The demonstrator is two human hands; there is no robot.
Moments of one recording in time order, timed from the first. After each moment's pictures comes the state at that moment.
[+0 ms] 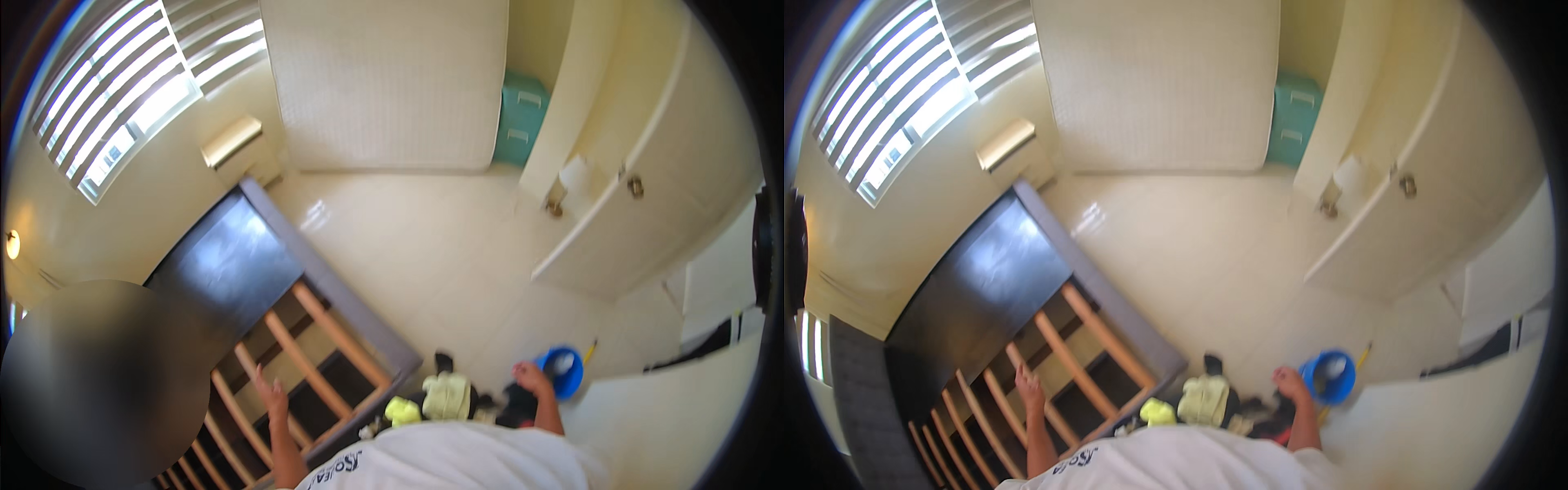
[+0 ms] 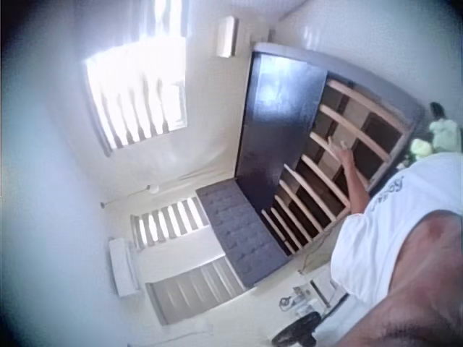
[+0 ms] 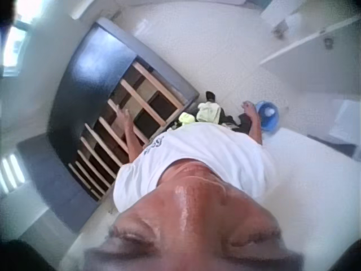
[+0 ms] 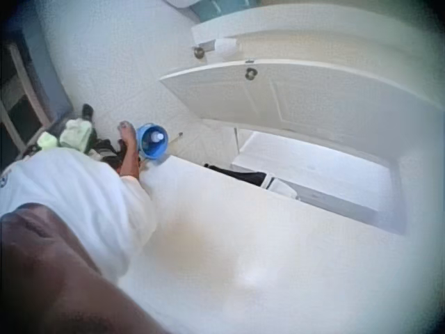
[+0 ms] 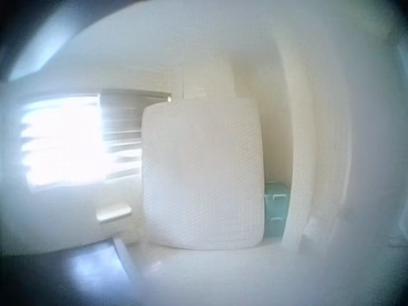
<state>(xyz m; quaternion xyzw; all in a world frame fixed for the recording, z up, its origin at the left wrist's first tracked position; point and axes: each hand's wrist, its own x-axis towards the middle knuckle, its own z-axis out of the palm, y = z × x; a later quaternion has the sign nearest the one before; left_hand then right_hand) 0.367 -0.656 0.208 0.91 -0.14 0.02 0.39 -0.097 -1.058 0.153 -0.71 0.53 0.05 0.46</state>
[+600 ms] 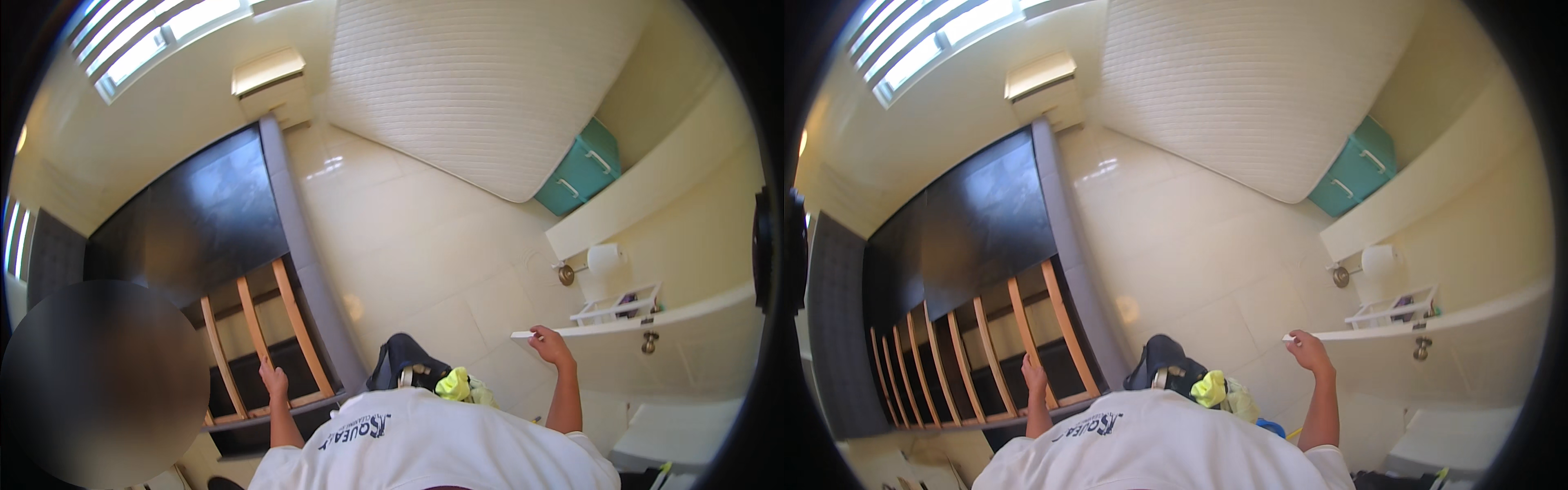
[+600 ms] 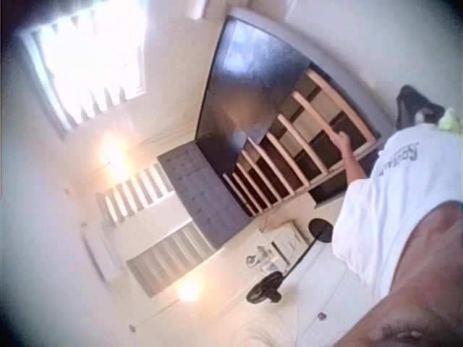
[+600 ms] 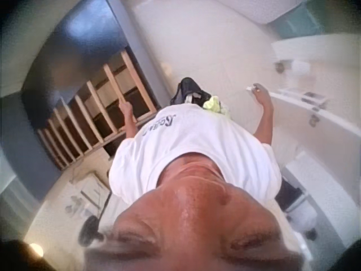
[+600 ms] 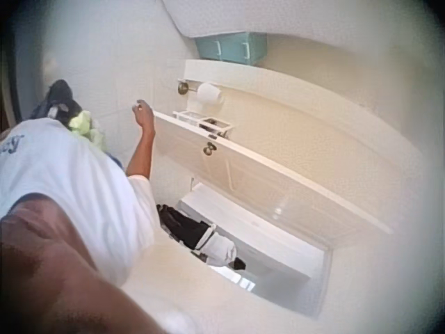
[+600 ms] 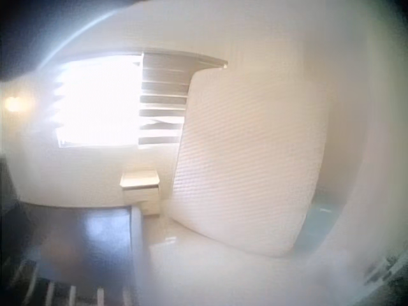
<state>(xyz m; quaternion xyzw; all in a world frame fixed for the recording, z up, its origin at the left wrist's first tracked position) 0.346 -0.831 0.138 0.93 0.18 -0.07 0.32 0.112 -1.418 0.295 -0.88 0.35 0.13 0.30</state>
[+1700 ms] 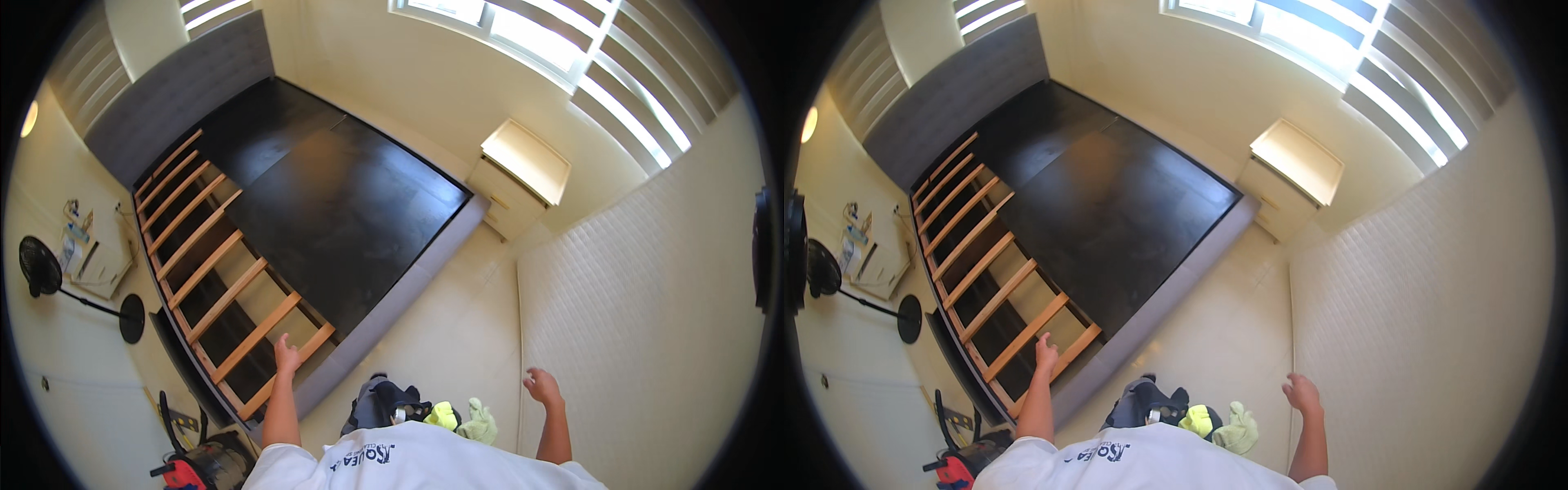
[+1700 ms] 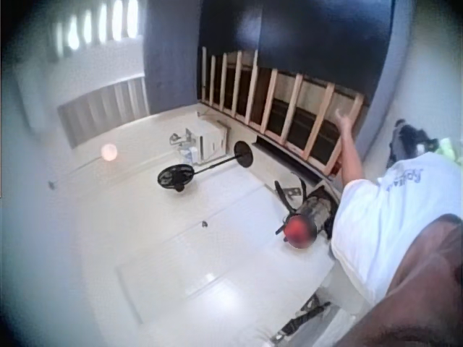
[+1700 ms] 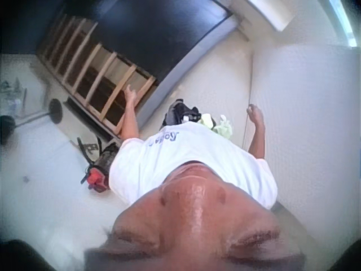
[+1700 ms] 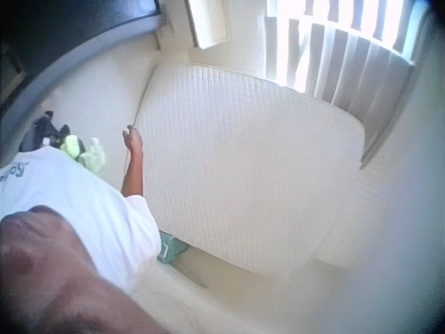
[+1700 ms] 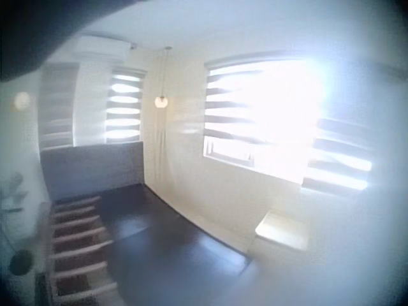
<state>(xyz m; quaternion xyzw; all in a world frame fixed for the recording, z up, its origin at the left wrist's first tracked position) 0.642 -0.944 0.131 0.73 0.57 0.07 0.37 0.916 -1.479 0.259 -0.95 -0.16 0.26 0.07</state>
